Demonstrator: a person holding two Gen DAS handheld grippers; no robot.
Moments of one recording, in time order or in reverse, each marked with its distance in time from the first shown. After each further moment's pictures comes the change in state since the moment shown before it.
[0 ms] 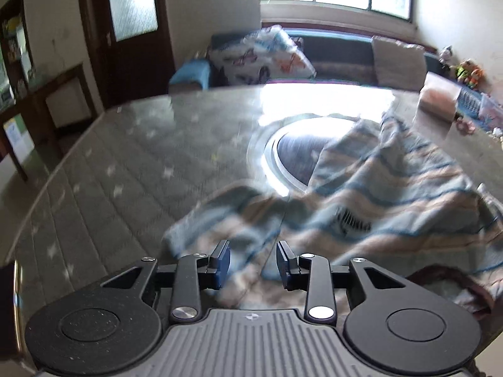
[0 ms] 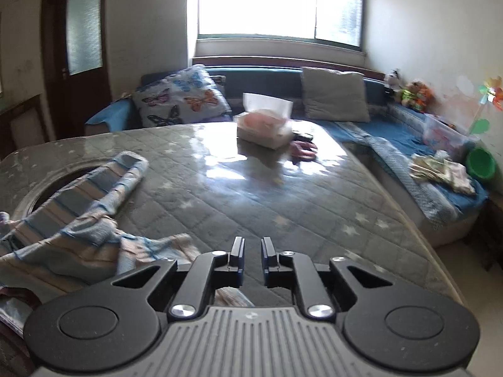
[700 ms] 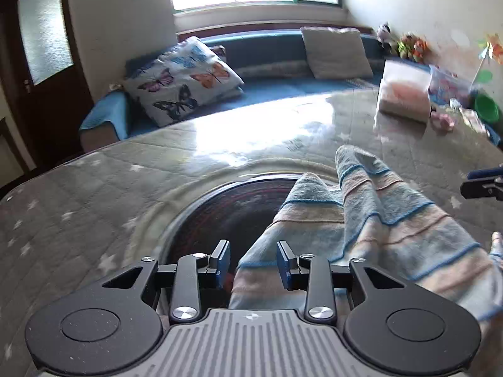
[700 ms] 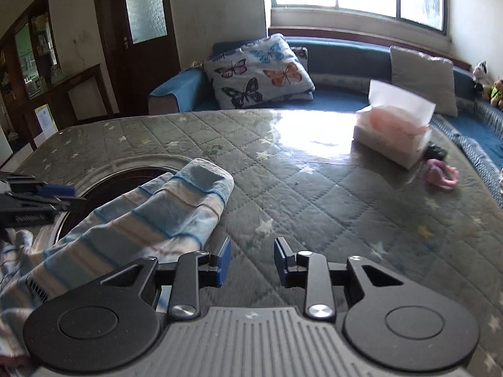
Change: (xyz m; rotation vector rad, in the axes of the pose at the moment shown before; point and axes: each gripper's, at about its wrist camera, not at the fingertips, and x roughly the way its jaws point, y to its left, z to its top) left arm 0.180 -0.106 0.112 0.223 -0.002 -0.190; right arm 0.157 0.086 0.076 -0.088 0.134 0.265
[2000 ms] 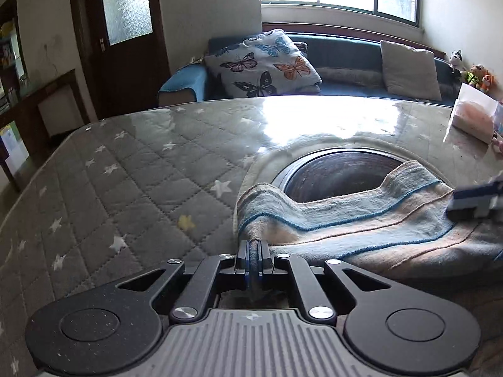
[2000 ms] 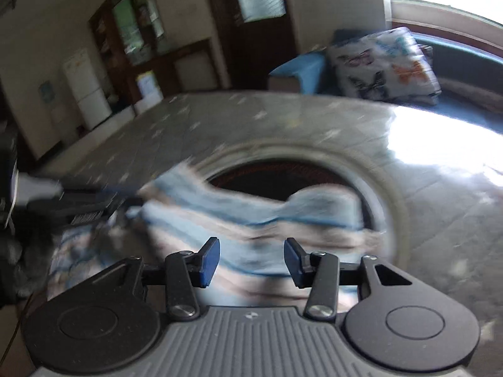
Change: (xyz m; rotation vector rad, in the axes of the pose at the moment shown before) left arm -0.059 0.073 -0.067 -0.235 -0.007 0.207; right arm 0.042 0.098 0.012 -0.178 0.037 0.377
